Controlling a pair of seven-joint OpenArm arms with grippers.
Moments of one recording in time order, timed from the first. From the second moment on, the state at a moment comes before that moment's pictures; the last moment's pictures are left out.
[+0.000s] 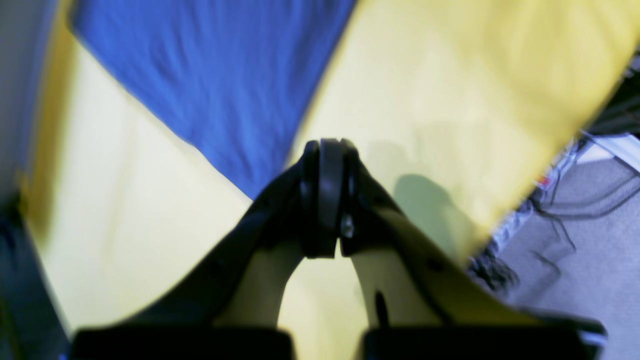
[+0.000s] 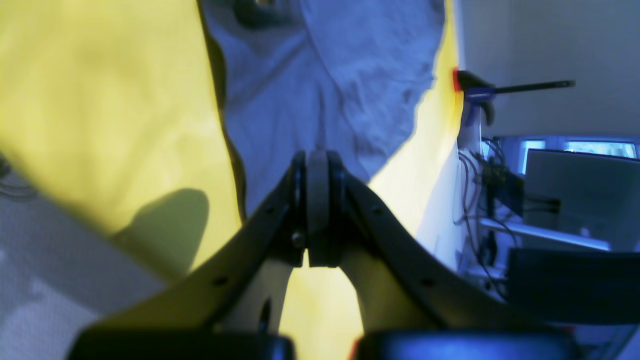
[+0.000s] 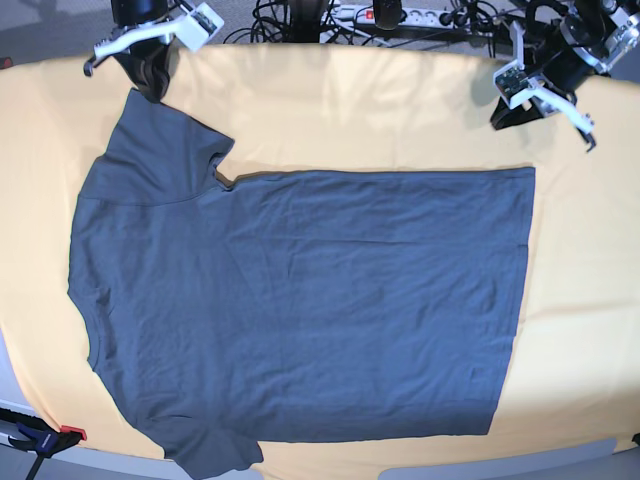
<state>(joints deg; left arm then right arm) 53.5 -47.6 -16.9 132.9 -2.3 -26.6 16.8 -49.4 37.6 -29.9 132.5 -52.9 -12.7 -43.8</state>
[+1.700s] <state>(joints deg) 0.3 -61.9 30.7 93.7 18.1 -31.0 -2.6 -45.4 34.8 -11.1 122.1 -24.0 2.4 -41.2</state>
